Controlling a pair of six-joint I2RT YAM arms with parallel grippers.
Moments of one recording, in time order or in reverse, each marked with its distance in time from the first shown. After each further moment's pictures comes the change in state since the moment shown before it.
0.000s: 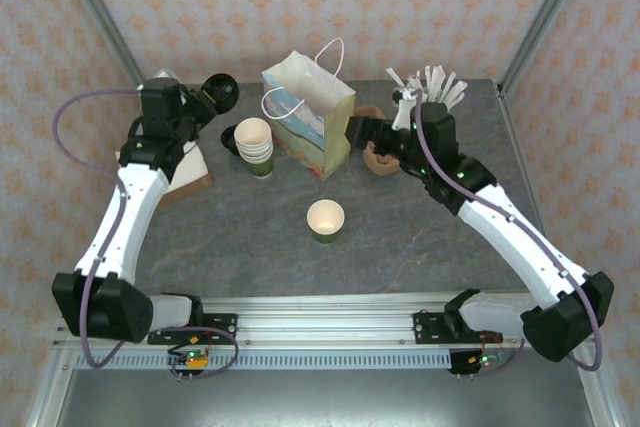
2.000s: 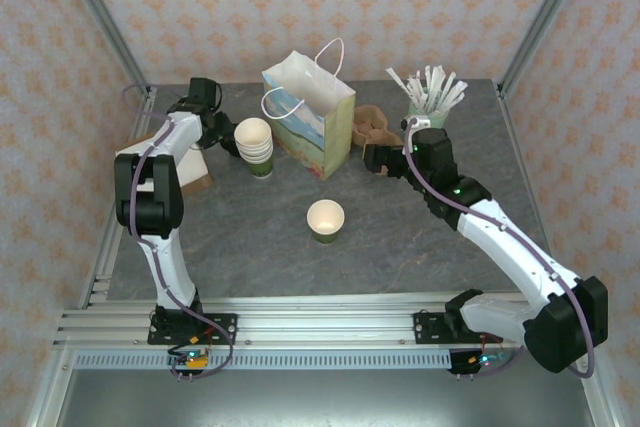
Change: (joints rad) left arm 0.091 0.735 0.314 -0.205 -0.074 0.214; right arm -0.093 -0.079 -0.307 0.037 0.209 -0.210
